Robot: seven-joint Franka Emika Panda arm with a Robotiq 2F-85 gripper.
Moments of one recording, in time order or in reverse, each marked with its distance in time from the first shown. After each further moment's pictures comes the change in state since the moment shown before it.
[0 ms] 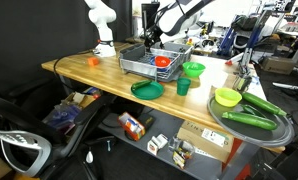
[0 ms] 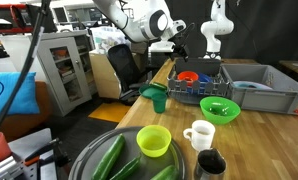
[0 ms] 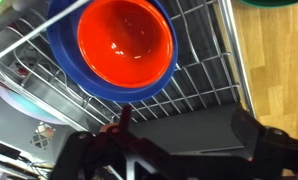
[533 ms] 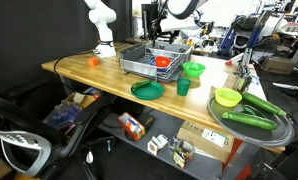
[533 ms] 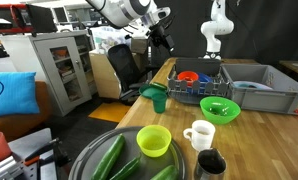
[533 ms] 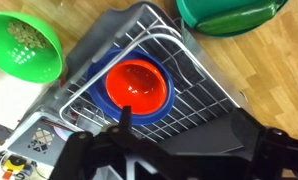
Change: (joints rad) arm 0.162 -0.297 -0.105 -0.324 -0.106 -0.129 0.393
